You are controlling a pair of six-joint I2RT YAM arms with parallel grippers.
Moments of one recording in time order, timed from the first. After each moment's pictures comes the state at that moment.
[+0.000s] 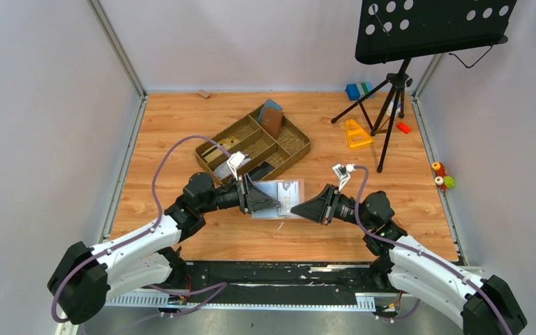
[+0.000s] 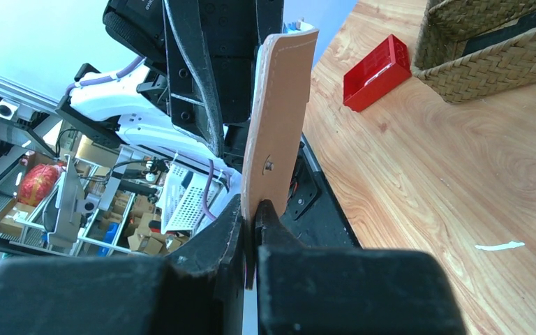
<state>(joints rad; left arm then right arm) -0.72 0.97 0.44 0.48 0.57 -1.04 0.67 0.75 0.24 0.62 -0.59 1.05</state>
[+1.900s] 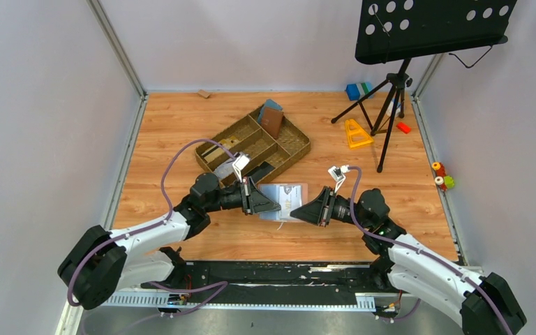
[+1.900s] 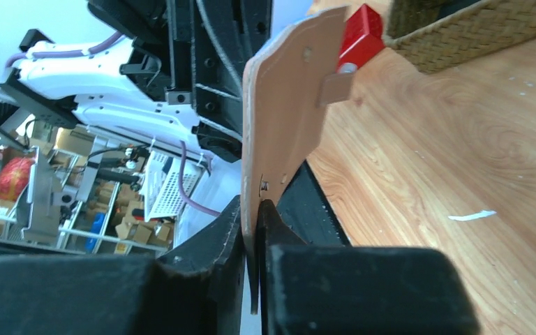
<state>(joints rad) -0.71 1.12 0.39 0.63 0.65 -1.06 0.67 0.79 0.24 0.56 -0.62 0.99</state>
